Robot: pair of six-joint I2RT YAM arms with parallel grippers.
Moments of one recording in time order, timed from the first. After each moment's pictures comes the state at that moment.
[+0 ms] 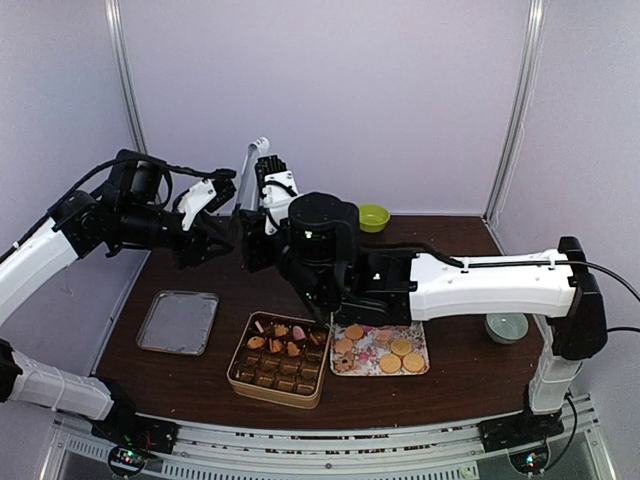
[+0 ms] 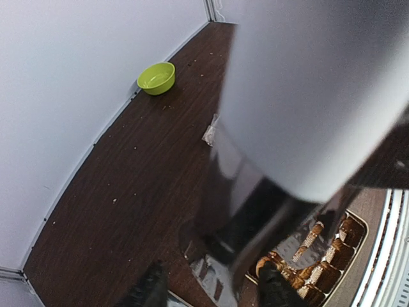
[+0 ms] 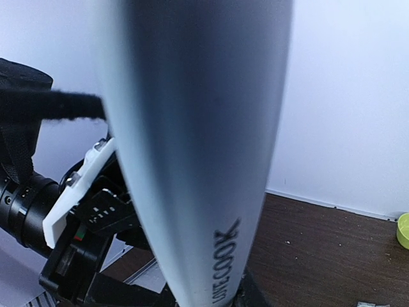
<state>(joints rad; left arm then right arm) -0.61 1.16 1.28 -0.75 0.25 0.41 1.30 1.86 1.64 0.24 0.63 0.17</state>
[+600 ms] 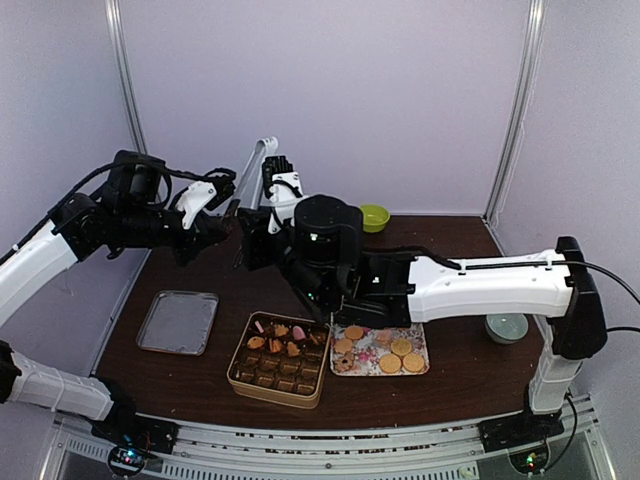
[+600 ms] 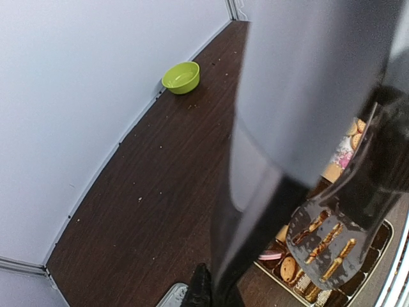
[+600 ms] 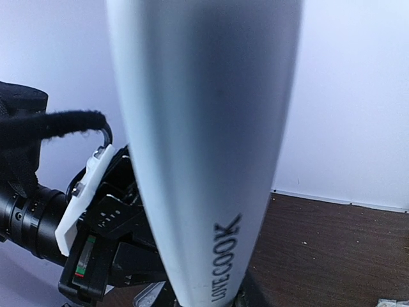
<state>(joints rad) -0.62 1.15 1.27 -0.70 0.15 0.42 1.29 1.86 1.62 0.30 0.59 0.23</state>
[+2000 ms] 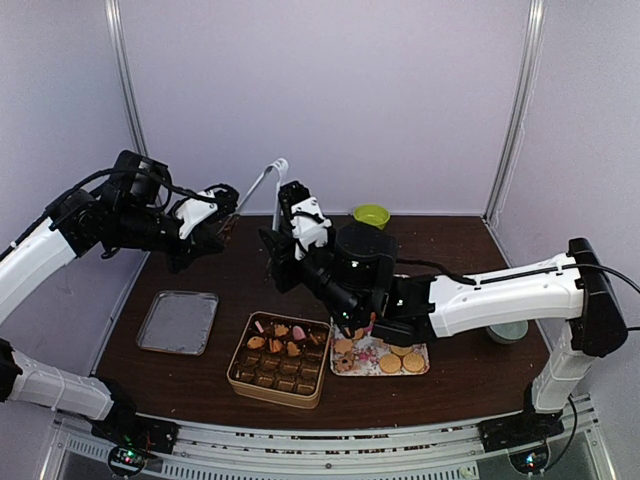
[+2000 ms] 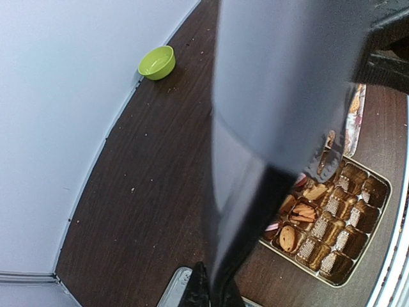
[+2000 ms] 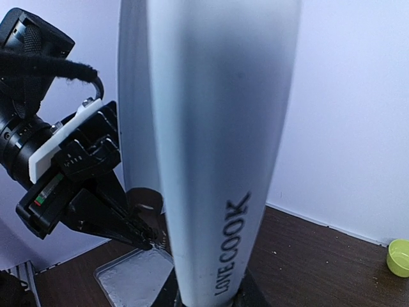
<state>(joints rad) -0.62 1.16 1.30 -0.85 0.17 0.57 1.25 1.74 1.30 0.55 0.53 -0.01</state>
